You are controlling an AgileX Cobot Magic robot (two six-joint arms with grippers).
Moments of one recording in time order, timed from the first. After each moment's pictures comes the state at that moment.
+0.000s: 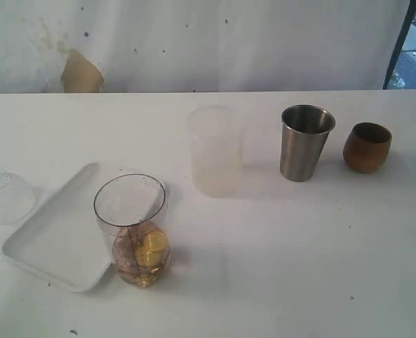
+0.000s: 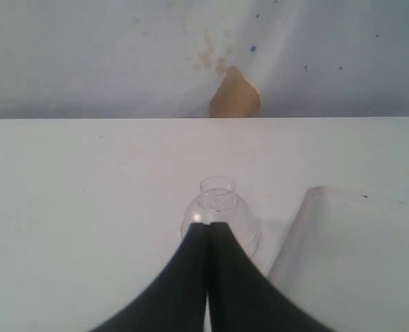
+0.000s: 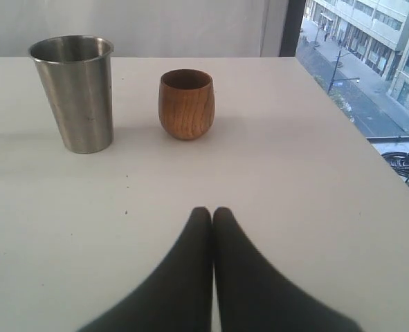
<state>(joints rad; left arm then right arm) 0.02 0.00 0.00 0.09 0.24 -0.07 -0.04 0.00 0.00 -0.05 0.32 -0.02</state>
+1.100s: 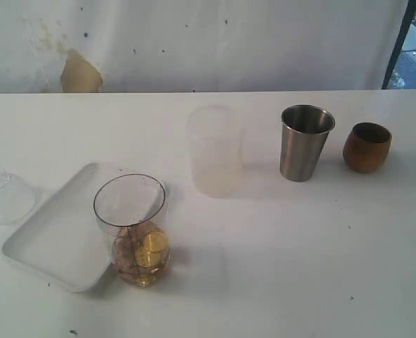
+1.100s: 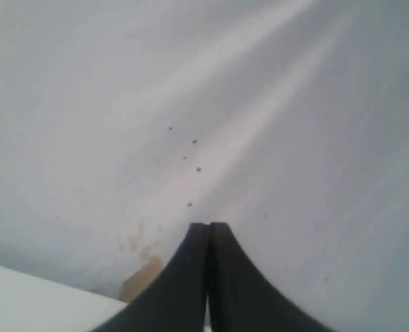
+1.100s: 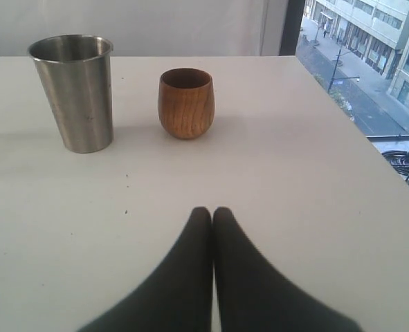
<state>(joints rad) 0.02 0.43 -0.53 0.27 0.02 -0.61 -0.04 0.00 0.00 -0.05 0.32 -0.02</state>
